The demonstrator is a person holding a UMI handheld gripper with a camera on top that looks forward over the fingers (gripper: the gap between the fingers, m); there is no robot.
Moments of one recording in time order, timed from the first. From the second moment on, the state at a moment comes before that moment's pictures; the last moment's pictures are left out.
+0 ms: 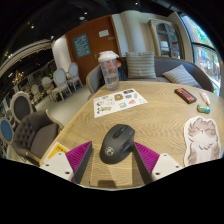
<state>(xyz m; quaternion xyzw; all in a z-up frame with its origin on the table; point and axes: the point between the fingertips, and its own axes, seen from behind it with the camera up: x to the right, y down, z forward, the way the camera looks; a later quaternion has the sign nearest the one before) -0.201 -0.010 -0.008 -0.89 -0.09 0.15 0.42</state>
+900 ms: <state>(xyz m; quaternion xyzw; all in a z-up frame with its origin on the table) -0.093 0.029 0.088 -0.84 -0.11 0.05 0.53</state>
